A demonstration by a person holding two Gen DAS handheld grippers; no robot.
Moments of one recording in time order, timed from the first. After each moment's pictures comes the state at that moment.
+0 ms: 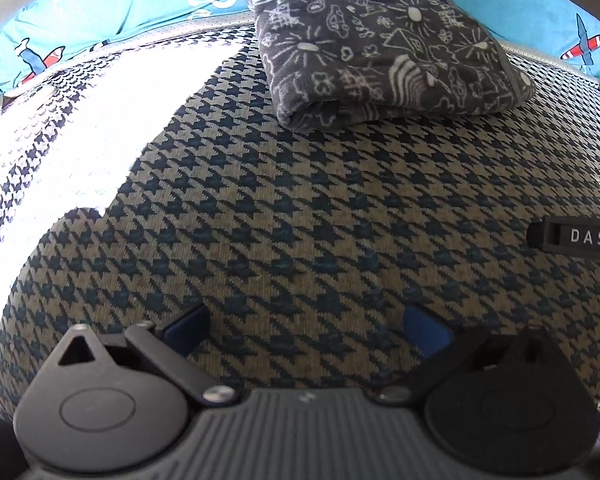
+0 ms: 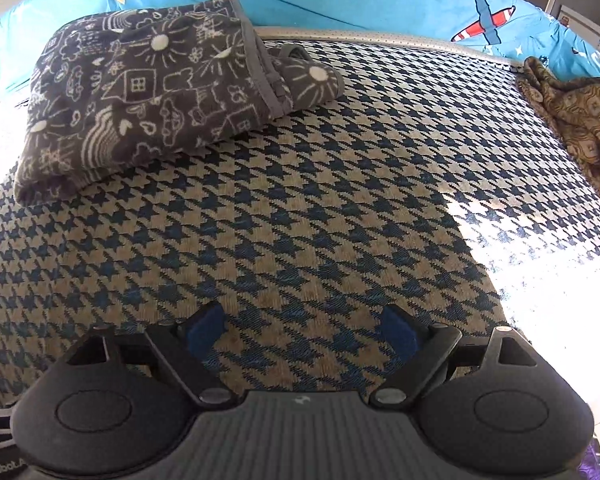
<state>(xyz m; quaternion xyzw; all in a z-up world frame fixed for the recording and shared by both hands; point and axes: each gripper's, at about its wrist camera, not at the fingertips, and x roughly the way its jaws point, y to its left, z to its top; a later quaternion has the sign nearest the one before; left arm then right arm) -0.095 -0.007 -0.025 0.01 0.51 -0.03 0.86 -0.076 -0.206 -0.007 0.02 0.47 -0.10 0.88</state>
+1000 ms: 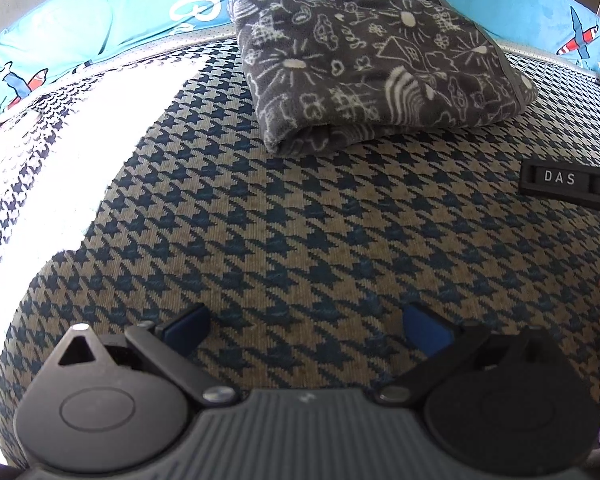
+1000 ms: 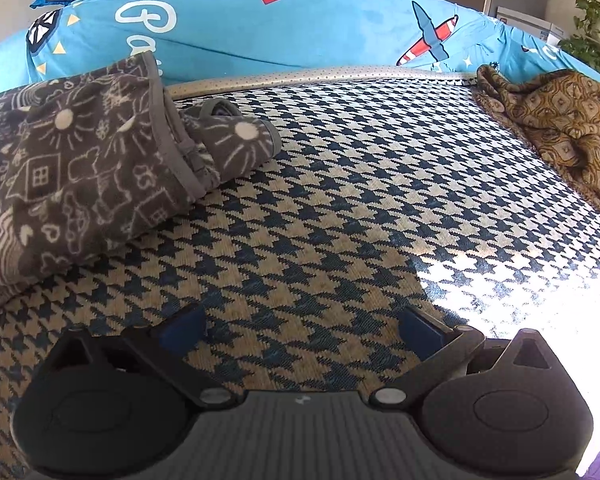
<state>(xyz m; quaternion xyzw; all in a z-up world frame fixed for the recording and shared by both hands) -0.069 -0.015 -0.027 0.04 0.49 -0.04 0.87 -0.027 -0.231 -0.020 0.04 0.39 -0.18 0.90</state>
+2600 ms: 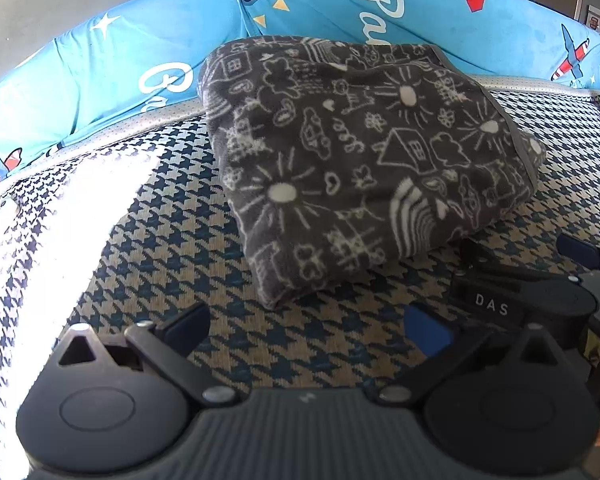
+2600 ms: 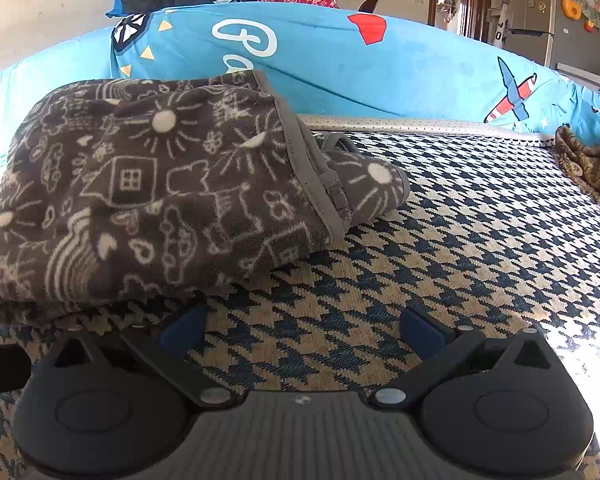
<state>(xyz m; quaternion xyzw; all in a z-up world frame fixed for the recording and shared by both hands) 0.005 -0.021 -0.001 0.07 0.46 -0.07 0.88 0.003 -0.190 -0.031 0.00 0.33 -0.09 0.94</state>
